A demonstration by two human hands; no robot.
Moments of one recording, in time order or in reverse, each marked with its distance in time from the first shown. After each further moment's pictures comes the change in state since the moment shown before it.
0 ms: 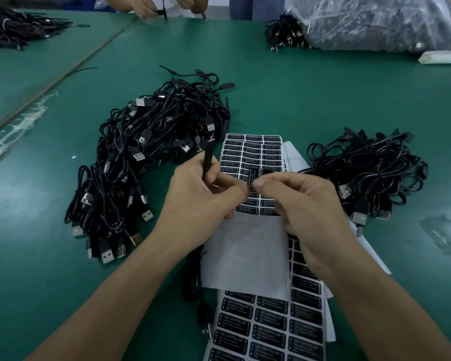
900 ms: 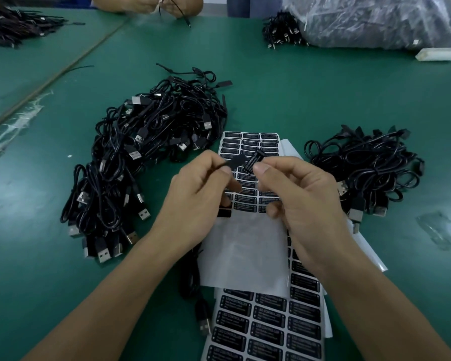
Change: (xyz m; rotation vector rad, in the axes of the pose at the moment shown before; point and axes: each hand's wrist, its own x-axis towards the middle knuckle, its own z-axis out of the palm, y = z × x) left_hand -0.001 -0.002 0.002 0.192 -0.025 -0.017; right_hand -0.004 -0.004 0.004 0.150 0.018 -0.084
